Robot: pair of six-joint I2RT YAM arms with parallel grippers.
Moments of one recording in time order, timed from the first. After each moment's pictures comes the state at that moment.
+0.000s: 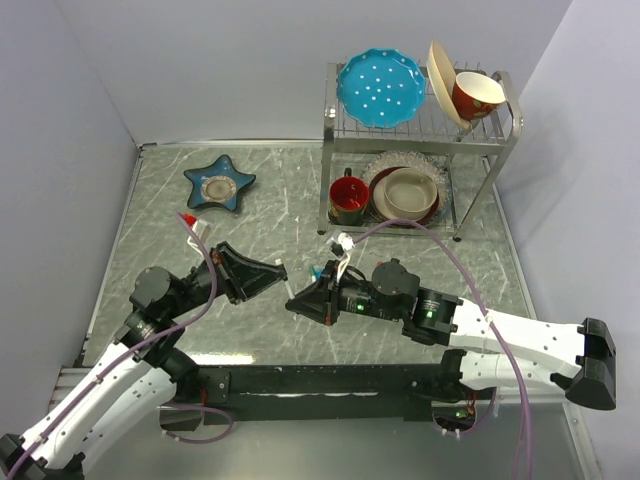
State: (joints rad) left arm -0.60 0.52 0.53 0.22 0.53 -0.91; right arm 1.17 0.99 0.75 0.14 -0.12 0.54
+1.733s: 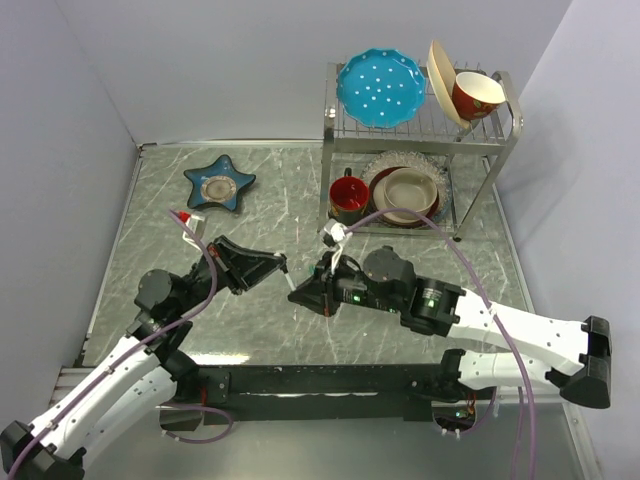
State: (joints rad) left arm -0.60 0.57 0.45 0.47 0.47 -1.03; right arm 1.15 1.03 0.91 -0.08 -0.08 0.47
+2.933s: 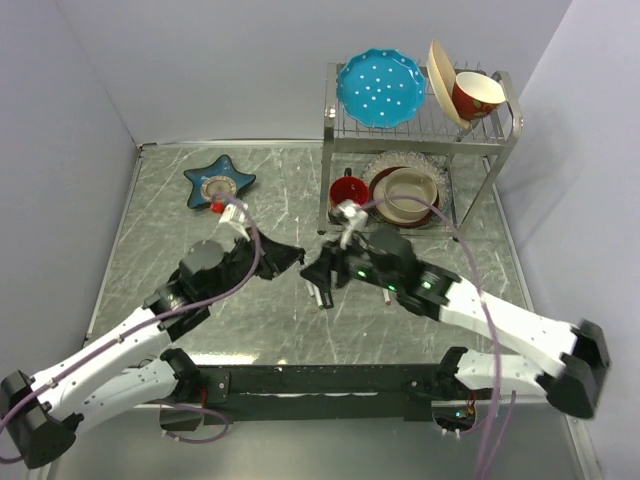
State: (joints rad) left arm -0.79 0.81 0.66 0.08 0.05 -0.86; right arm 0.93 1.10 0.88 -0.08 -0.12 0.44
